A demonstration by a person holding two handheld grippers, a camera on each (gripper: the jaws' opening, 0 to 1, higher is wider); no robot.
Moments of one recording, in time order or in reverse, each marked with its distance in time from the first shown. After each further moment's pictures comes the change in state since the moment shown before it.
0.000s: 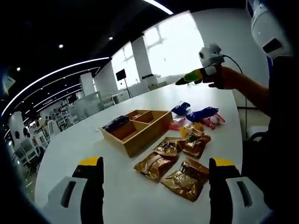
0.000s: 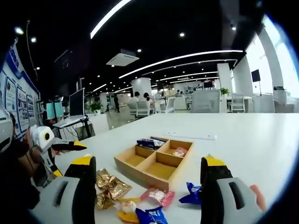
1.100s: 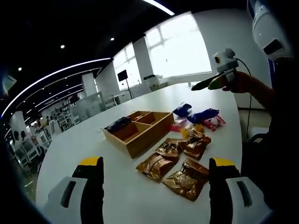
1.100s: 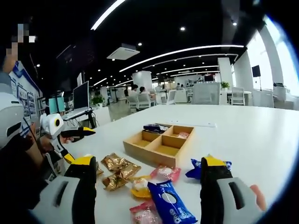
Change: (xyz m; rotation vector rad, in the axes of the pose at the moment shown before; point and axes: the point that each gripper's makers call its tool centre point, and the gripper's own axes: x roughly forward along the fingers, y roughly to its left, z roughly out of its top) left arm -0.005 0.001 0.003 -0.005 -0.005 0.015; right arm -0.042 0.019 -0.030 0.012 0.066 0.003
